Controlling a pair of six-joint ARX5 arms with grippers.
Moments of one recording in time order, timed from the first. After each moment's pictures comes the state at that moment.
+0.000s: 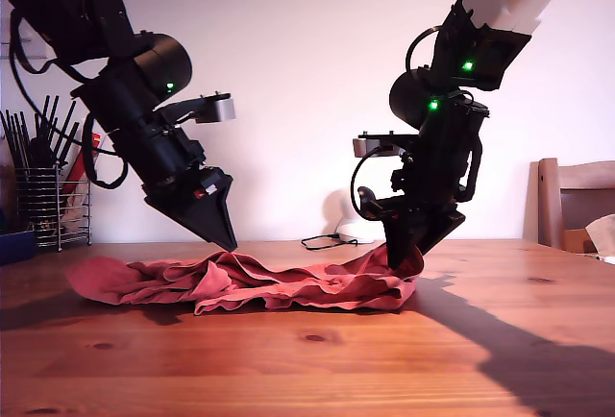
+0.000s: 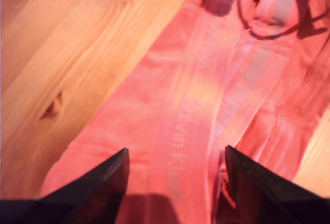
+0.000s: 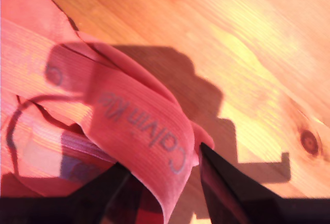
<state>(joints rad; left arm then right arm) -0.38 1.94 1.35 -0.38 0.26 0.53 0.34 2.15 1.61 -0.52 -0.07 -0.36</state>
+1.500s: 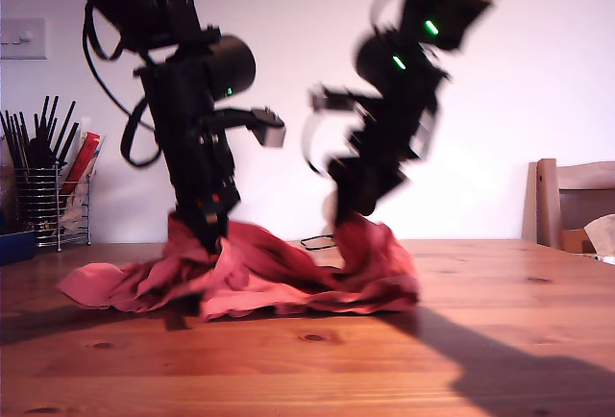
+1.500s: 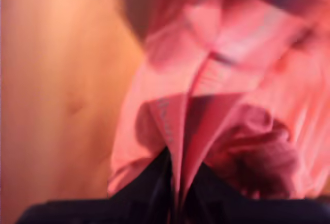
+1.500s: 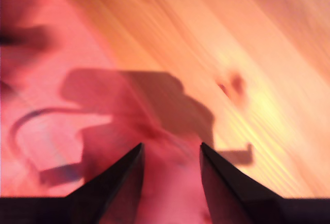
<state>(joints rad) -0.47 2.01 1.57 -0.68 -0.15 0.79 0.45 2.15 1.85 -0.68 -0.15 -0.47</state>
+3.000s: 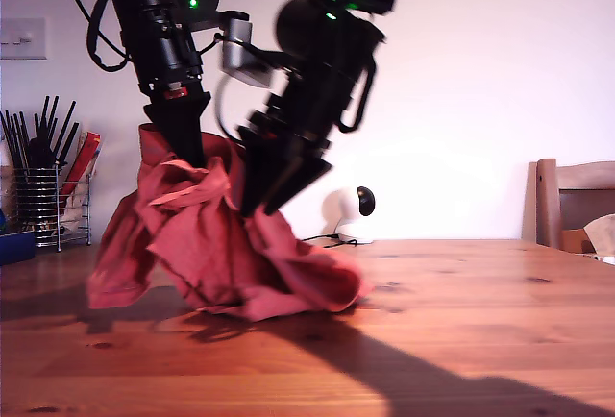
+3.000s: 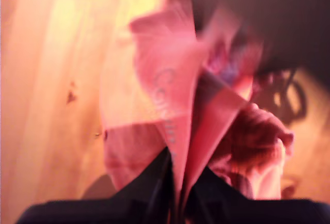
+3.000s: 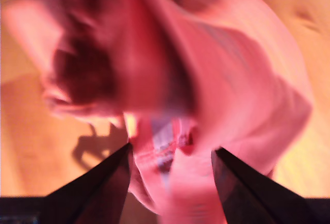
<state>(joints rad) -0.40 1.98 1.85 -1.13 0.13 0.83 0.62 2.15 1.88 -0.84 -0.30 -0.55</state>
